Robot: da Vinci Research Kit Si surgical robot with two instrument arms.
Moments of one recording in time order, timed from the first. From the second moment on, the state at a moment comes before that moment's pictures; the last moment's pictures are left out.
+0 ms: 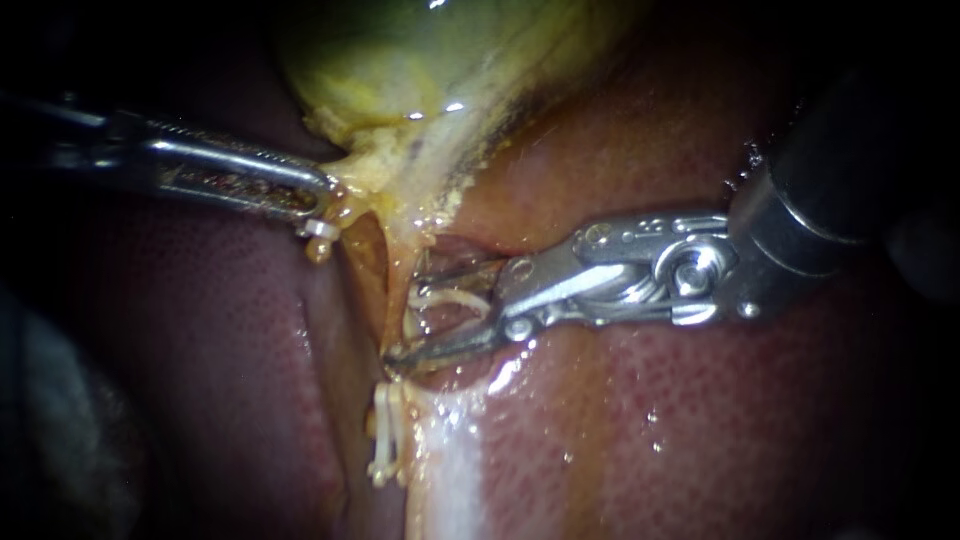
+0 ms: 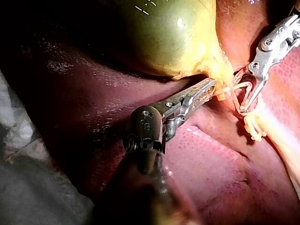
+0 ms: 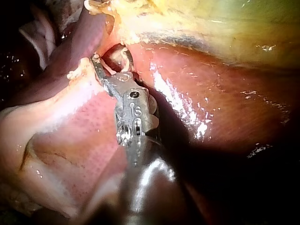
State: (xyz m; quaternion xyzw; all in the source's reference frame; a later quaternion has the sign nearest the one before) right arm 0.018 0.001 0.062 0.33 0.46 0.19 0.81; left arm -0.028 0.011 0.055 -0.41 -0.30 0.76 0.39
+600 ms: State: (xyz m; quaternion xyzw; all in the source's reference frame) right arm 0.015 0.001 0.060 0.36 0.50 0.19 0.76; left arm -0.028 0.011 0.056 -0.41 -0.30 0.76 0.39
